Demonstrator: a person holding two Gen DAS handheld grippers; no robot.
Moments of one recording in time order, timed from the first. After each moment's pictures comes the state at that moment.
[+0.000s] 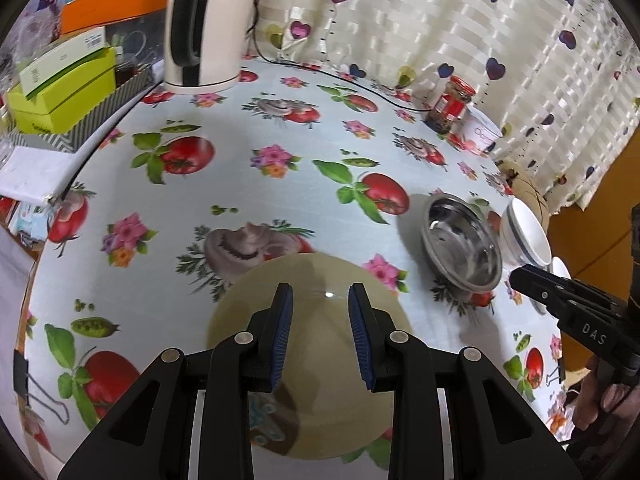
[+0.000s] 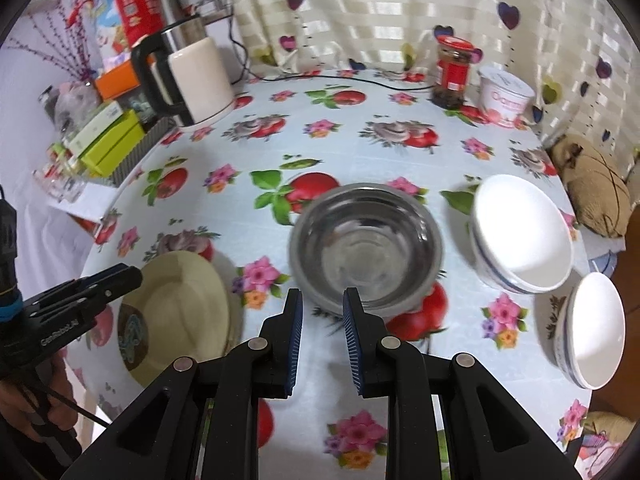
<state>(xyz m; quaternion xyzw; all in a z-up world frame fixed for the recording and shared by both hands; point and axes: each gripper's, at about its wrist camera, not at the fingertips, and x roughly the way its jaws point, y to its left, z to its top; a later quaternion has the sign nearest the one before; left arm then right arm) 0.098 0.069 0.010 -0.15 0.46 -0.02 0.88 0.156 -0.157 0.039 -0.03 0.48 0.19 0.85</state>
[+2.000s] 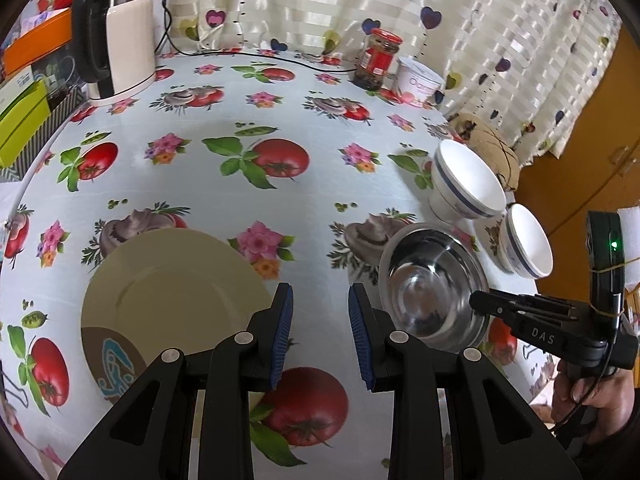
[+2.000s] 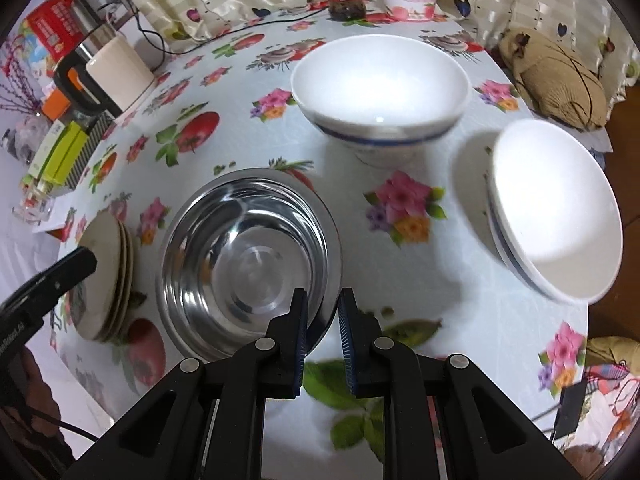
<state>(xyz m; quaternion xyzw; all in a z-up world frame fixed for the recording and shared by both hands) 0.098 -0.039 0.015 -0.10 0.48 -0.08 0.87 0.144 -0.277 -0.015 0.04 0.57 0.13 0.81</state>
